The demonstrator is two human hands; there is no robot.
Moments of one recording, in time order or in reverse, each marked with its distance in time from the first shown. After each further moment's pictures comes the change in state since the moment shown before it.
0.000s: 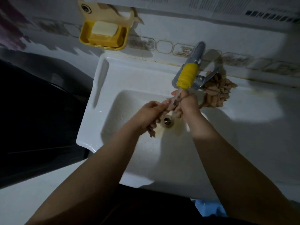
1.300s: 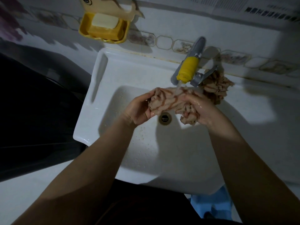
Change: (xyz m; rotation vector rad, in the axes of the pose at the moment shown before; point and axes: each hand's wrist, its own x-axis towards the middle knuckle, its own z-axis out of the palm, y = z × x) left_hand 0.020 -0.014 -0.021 -0.875 -0.376 0.044; right_hand -0.029 -0.006 -0.049 0.059 -0.415 -0.031
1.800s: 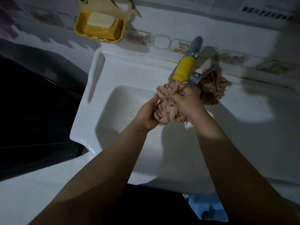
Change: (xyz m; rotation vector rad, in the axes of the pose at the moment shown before) left_hand 0.026 -0.040 0.015 -0.061 0.253 -0.055; right_hand 0.007 0.003 0.031 -0.388 0.213 -0.358
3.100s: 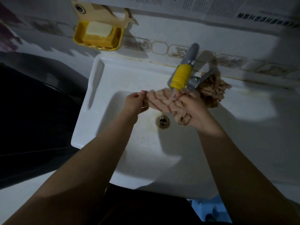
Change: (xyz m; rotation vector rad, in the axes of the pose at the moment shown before) left_hand -0.007 0.053 -0.004 0.625 0.482 0.338; right_hand 0.011 0.010 -0.016 0.364 -0.001 0.338
